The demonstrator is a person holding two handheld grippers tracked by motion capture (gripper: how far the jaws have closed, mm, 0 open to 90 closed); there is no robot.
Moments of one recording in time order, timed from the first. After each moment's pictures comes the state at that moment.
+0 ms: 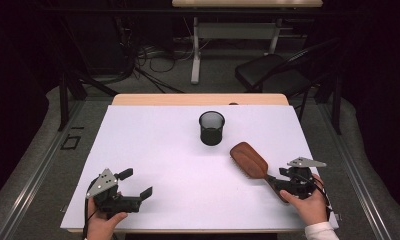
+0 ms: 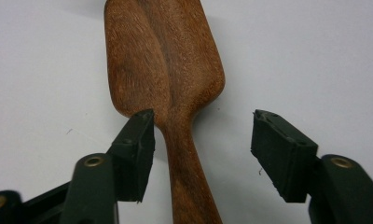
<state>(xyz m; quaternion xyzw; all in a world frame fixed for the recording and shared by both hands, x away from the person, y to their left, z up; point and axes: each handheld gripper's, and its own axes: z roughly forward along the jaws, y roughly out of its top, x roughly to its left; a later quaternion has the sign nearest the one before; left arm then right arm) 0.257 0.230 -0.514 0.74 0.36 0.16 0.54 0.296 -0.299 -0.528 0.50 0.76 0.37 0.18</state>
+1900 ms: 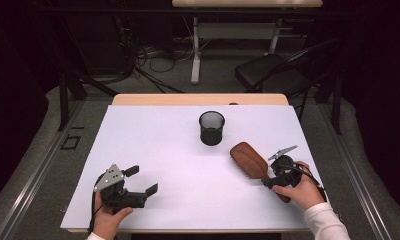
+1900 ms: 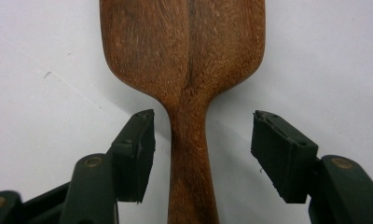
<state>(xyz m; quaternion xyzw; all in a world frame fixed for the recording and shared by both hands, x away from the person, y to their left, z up) 0.271 0.219 -0.518 0.75 0.36 0.14 0.54 0.334 -0.273 -0.522 0.45 0.86 0.20 0.11</state>
